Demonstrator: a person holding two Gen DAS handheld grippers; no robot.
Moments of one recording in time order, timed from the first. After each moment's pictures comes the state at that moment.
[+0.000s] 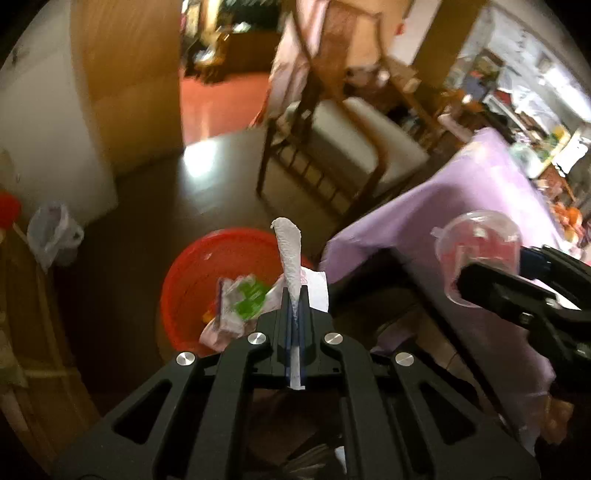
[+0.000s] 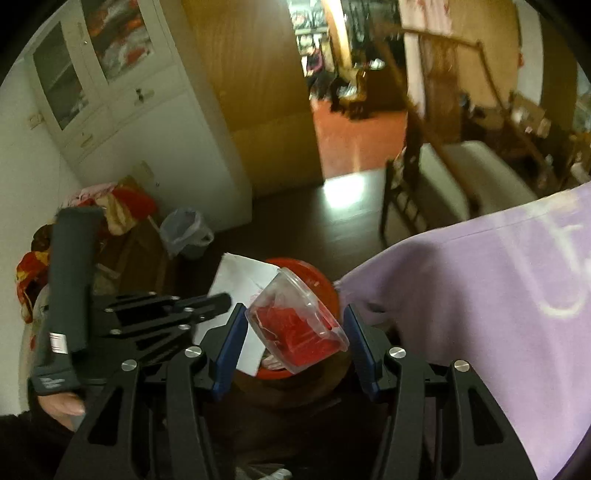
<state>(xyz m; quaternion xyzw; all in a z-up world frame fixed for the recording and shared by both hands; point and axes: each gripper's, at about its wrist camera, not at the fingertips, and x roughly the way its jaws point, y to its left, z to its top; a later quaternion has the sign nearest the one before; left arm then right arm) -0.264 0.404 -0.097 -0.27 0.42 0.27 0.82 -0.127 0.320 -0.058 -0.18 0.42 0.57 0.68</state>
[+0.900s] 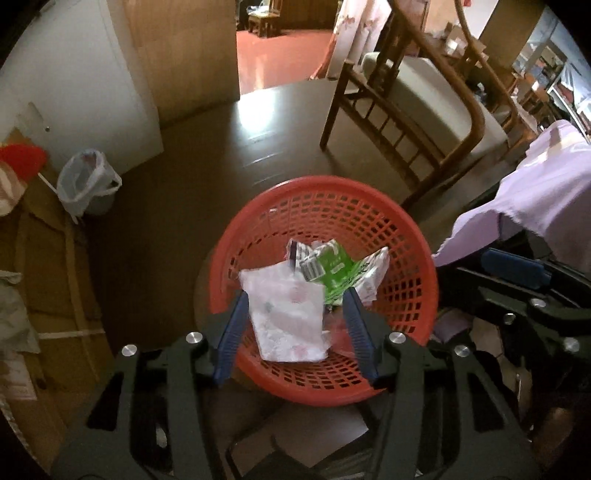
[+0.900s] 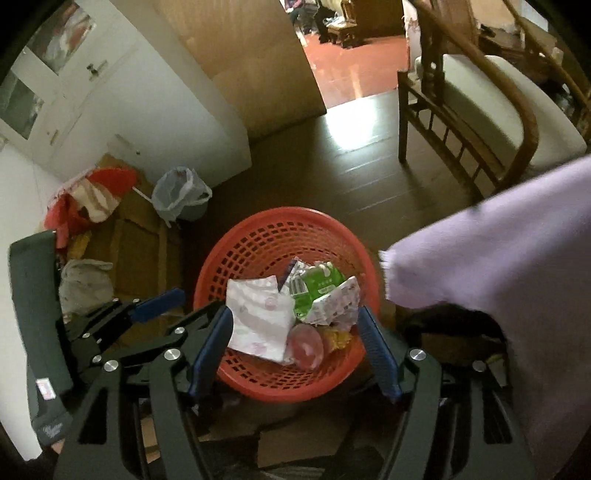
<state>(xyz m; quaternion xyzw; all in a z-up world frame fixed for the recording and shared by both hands) -0.273 0.459 -0.167 -0.29 0.49 0.34 0.75 -0.109 0.398 -0.164 -0.18 0.55 0.54 0.62</state>
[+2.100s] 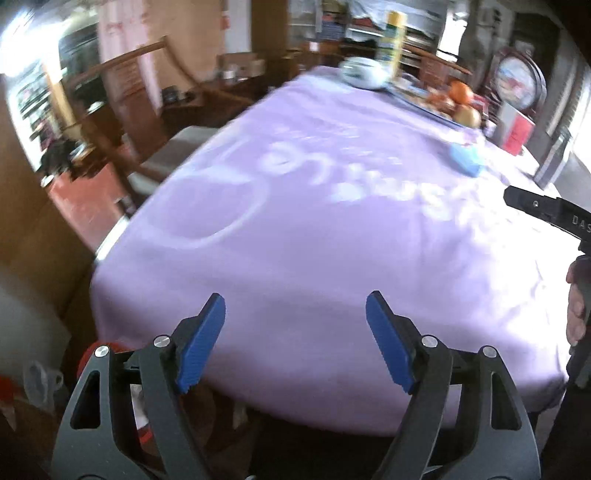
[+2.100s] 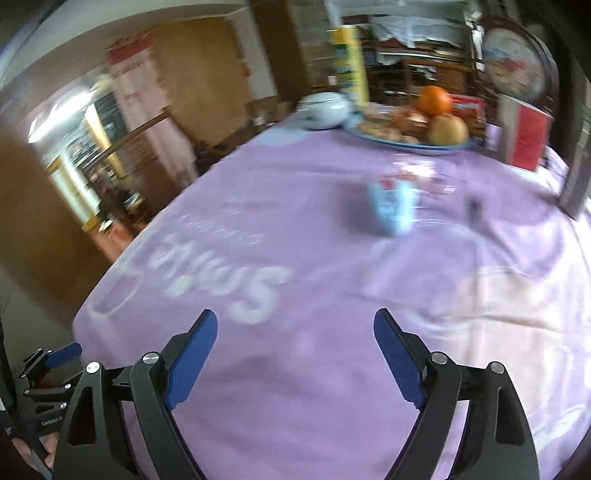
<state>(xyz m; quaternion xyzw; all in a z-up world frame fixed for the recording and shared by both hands) -0.060 0.152 -0.018 -0.04 0.44 0.06 0.89 0.080 -0.094 -0.028 0.05 0.41 0.19 0.89</state>
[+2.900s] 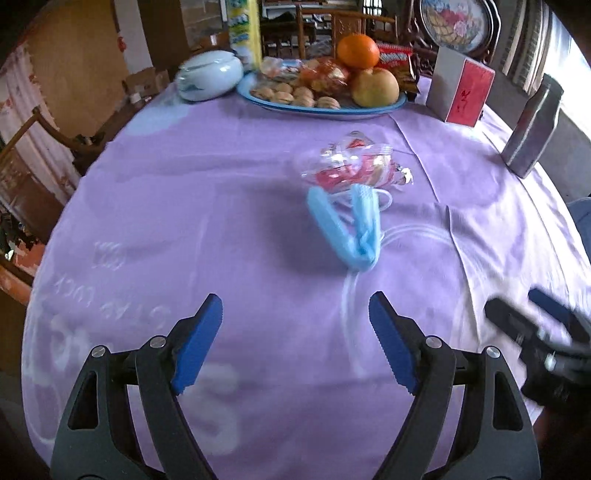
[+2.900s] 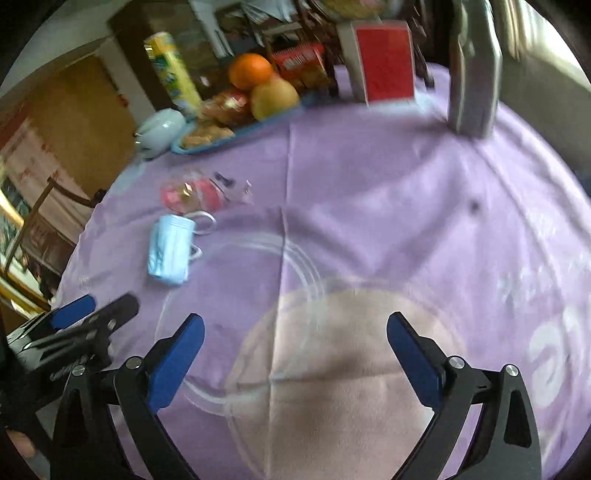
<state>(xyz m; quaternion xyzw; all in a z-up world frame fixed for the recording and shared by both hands) 0.180 -0.041 -0.030 0.04 0.48 -0.05 0.87 0.161 -0.227 -0.078 0.16 0.47 0.02 0.87</state>
